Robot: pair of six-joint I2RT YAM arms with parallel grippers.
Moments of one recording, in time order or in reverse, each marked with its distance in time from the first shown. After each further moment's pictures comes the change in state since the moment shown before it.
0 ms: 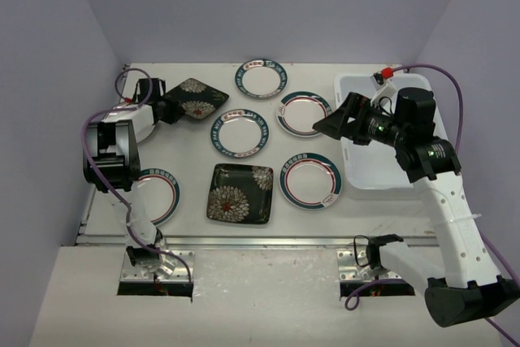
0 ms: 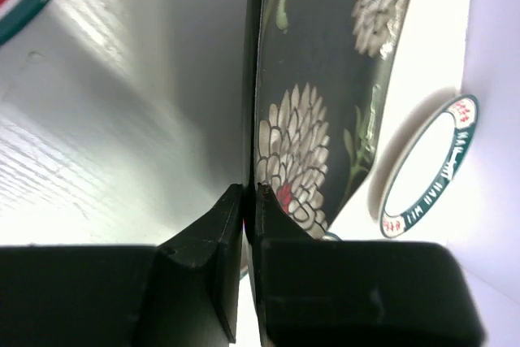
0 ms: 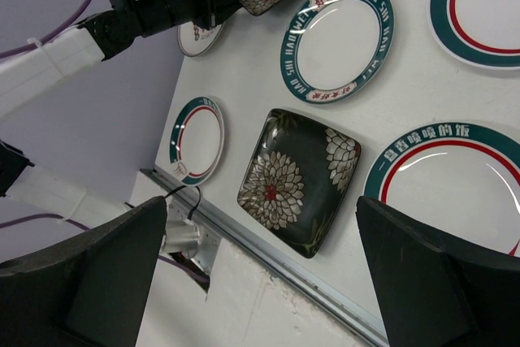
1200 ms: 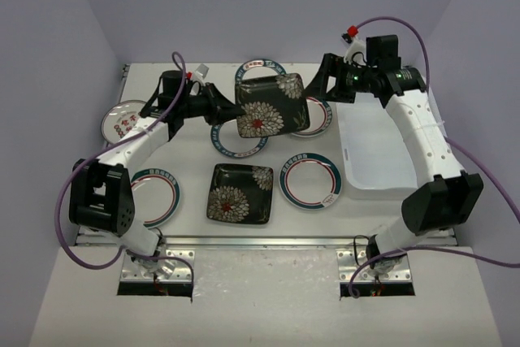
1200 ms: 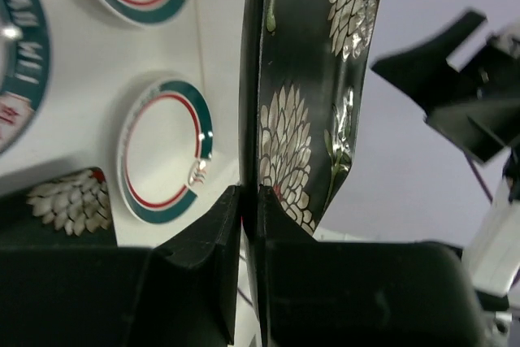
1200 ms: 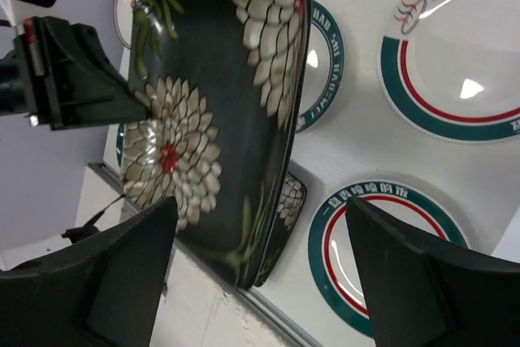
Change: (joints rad) left arm -0.277 -0.405 -0.150 0.117 0.734 0.114; right arm -0.006 0.588 0.487 -0.147 -0.009 -0.211
